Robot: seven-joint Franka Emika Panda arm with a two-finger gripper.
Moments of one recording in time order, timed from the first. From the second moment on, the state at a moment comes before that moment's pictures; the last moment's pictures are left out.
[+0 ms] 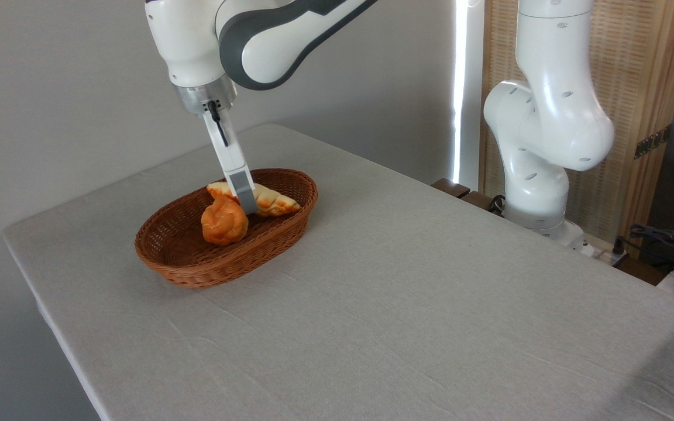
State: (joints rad) arm -0.25 0.02 -0.24 -1.94 -0.21 1.87 0.74
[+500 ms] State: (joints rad) arm -0.30 0.02 -0.24 -1.95 -0.21 1.85 0.74
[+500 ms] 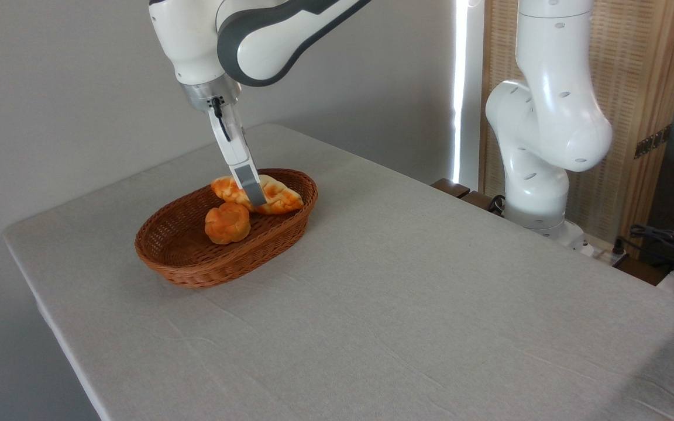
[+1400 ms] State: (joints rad) arm -0.33 0.05 -0.24 -1.95 -0.27 1.85 0.74
